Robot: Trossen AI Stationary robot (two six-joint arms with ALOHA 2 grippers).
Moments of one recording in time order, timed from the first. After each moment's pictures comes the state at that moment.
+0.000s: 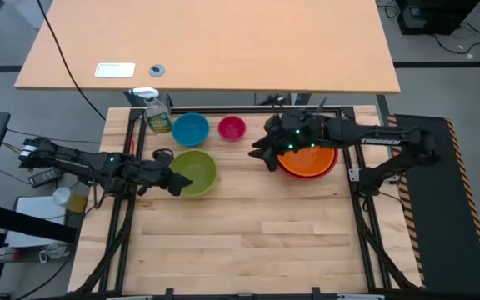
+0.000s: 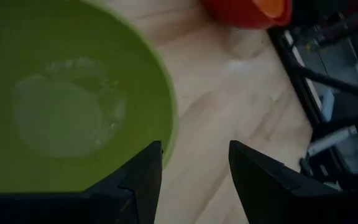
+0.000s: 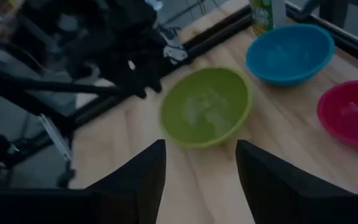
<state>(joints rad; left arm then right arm) -0.19 0.76 0.61 -0.51 -0.28 -1.18 -0.14 1.39 1.28 -0.41 -0.10 0.45</state>
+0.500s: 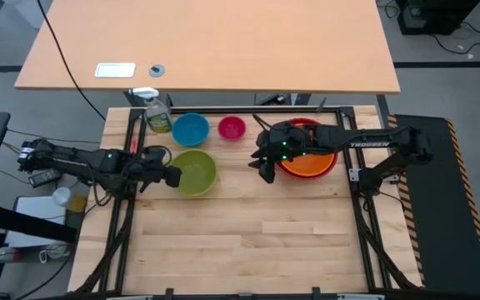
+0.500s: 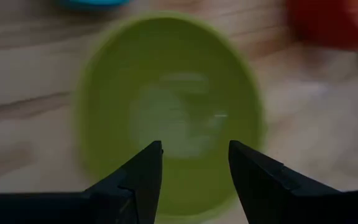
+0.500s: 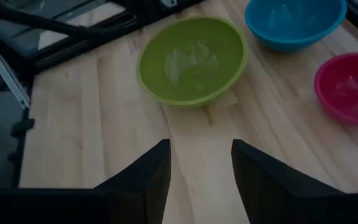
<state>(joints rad) -0.14 0.77 0.66 -0.83 -0.40 -1.27 -0.10 1.47 1.28 -0.50 -0.05 0.31</state>
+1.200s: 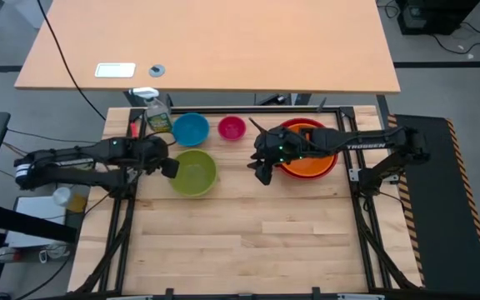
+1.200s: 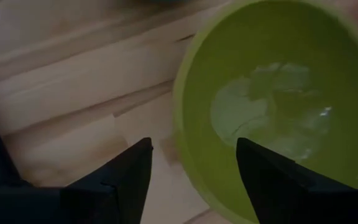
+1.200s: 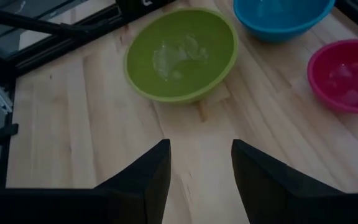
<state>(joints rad) 0.23 0.84 0.70 -0.99 -0.19 -0.92 -0.07 1.50 1.28 -0.50 0.02 0.37</state>
